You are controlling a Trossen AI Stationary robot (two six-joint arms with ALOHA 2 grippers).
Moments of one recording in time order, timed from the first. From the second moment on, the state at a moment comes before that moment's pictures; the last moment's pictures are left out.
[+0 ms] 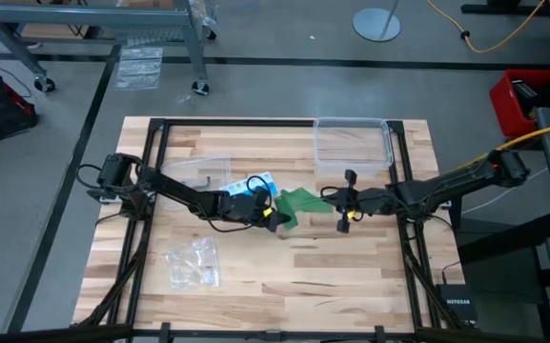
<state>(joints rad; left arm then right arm) -0.15 1.77 0.86 0.55 -0.18 -1.16 0.22 0.97 0.45 -0.03 0.43 0.06</state>
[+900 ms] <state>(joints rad) -0.10 1.77 0.87 0.36 -0.13 -1.34 0.22 0.89 0.57 -0.17 0.41 0.02</state>
